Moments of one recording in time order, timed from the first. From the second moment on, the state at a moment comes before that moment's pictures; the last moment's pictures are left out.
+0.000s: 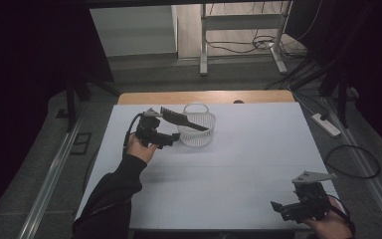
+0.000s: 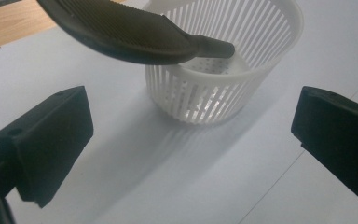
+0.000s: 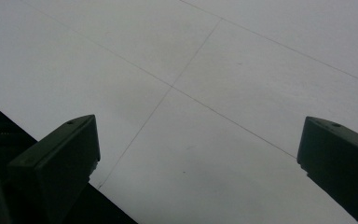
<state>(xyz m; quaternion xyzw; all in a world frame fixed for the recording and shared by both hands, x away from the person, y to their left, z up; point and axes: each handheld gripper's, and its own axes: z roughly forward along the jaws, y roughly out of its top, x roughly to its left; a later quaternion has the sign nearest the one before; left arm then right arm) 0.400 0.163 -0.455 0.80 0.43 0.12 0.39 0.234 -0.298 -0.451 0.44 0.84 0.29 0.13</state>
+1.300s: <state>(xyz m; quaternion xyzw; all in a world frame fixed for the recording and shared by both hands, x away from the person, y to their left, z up) 0.365 0.180 -0.447 0.79 0.40 0.12 0.44 0.233 -0.298 -0.450 0.44 0.84 0.29 0.13</state>
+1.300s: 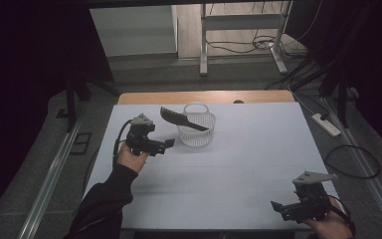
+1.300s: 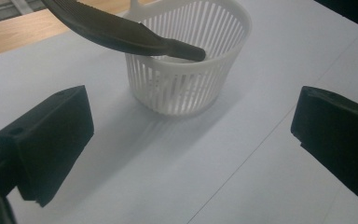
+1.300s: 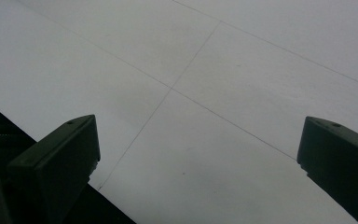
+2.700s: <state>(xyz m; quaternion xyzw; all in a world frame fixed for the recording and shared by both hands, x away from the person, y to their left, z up) 0.330 0.188 -0.442 0.78 0.39 0.14 0.47 0.231 -0.299 -0.448 0.43 0.84 0.30 0.14</state>
